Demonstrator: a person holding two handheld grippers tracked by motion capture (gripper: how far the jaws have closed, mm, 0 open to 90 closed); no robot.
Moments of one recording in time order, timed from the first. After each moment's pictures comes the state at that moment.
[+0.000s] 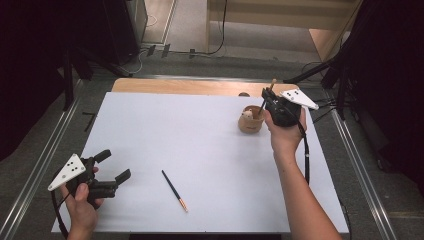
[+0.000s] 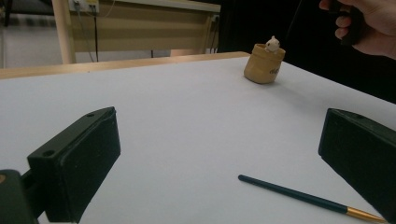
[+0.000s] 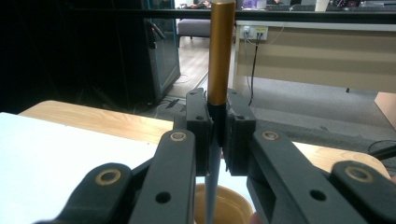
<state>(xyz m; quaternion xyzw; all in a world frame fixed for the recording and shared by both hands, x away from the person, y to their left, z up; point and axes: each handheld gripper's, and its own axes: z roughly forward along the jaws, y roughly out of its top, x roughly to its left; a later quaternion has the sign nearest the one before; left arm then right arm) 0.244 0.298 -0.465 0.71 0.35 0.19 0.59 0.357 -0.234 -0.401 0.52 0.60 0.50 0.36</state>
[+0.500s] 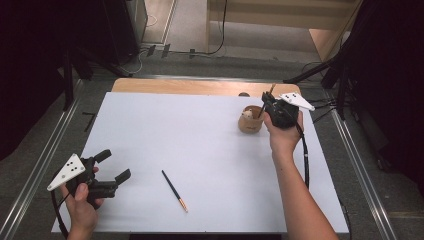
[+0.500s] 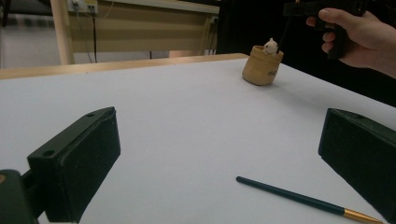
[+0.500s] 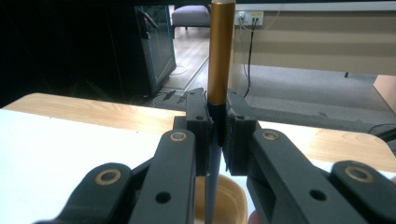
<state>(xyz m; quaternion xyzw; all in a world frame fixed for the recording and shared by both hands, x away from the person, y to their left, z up) 0.244 0.298 -0.464 0.70 0.35 0.18 0.59 0.370 -0.240 -0.427 0.54 0.60 0.48 0.34</state>
